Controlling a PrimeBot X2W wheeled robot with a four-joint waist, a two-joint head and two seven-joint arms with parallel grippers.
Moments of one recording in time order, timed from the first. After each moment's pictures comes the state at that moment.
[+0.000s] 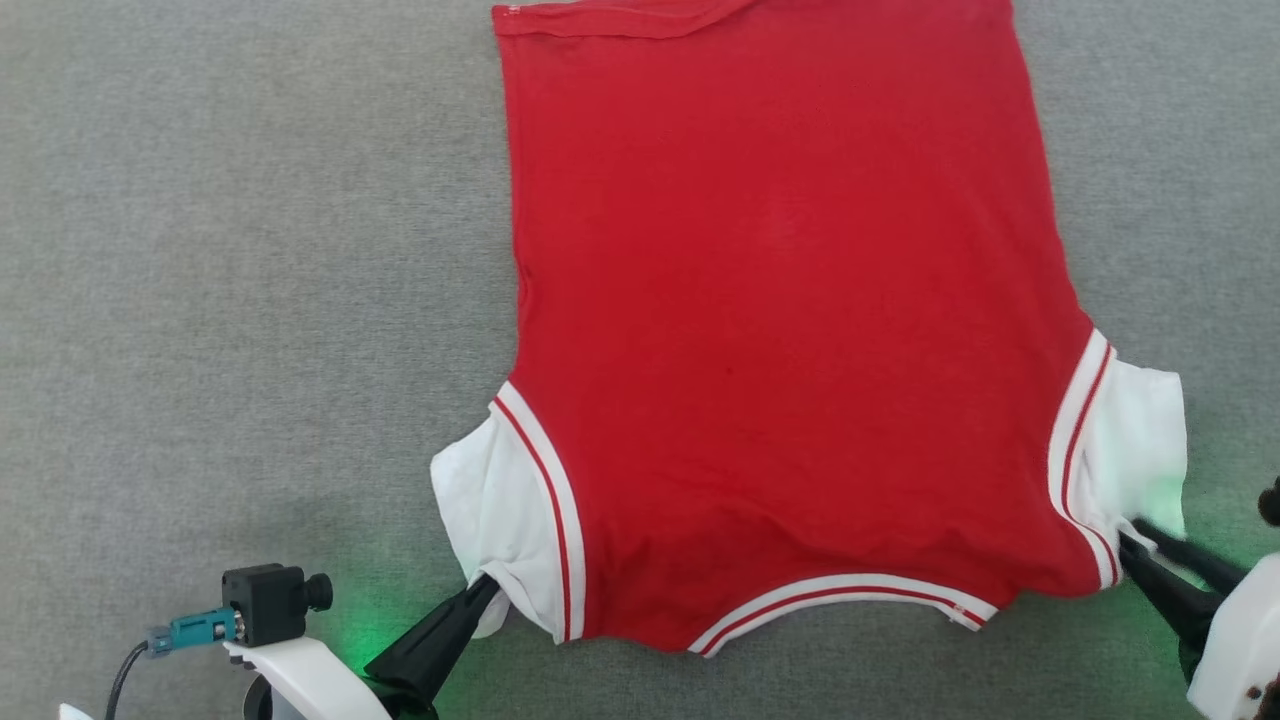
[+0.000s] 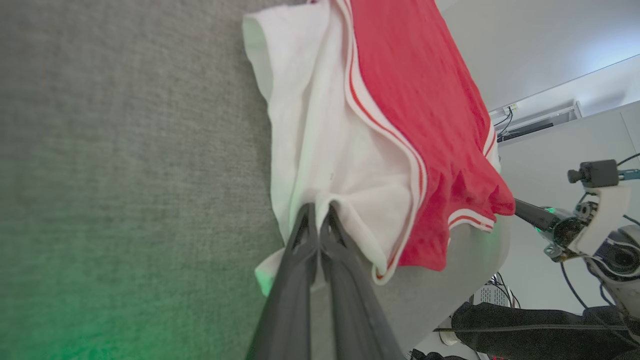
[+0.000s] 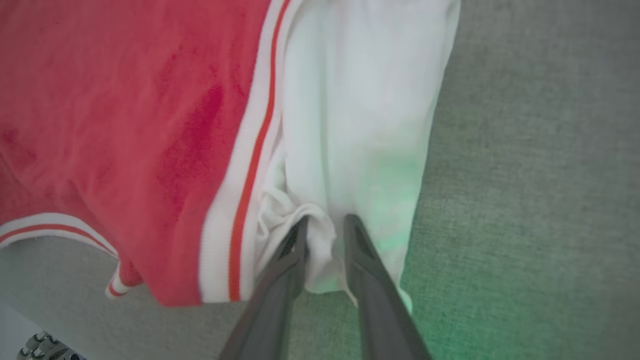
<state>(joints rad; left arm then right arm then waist) -0.25 0.72 -0.93 0.08 -1.38 -0.13 -0.25 0.06 -0.57 0.03 -0.07 0.76 0.13 0.49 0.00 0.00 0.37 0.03</state>
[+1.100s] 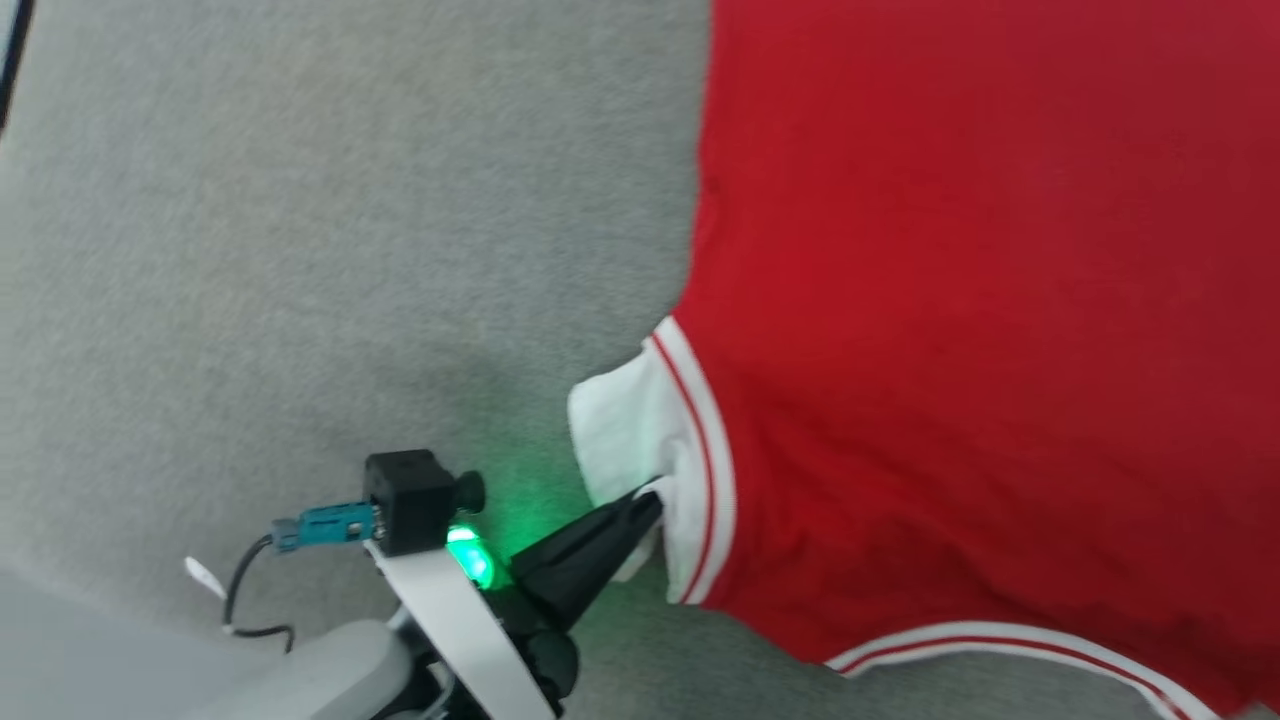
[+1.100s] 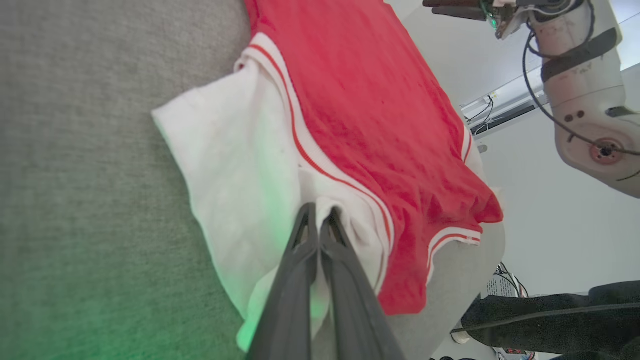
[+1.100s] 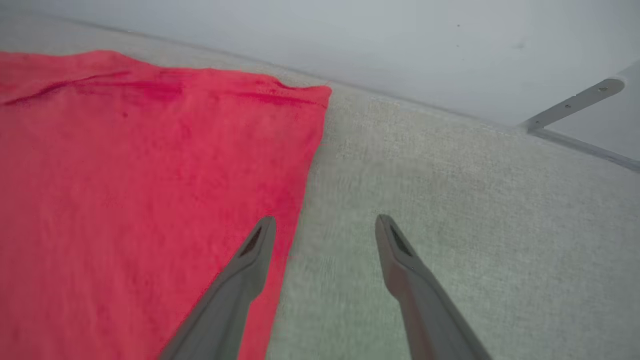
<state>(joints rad) -0.52 0.65 -1.08 -0.07 -1.23 -0.13 -0.25 -1.04 -0.73 0.06 0.36 0.55 0.13 1.00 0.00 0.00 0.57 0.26</state>
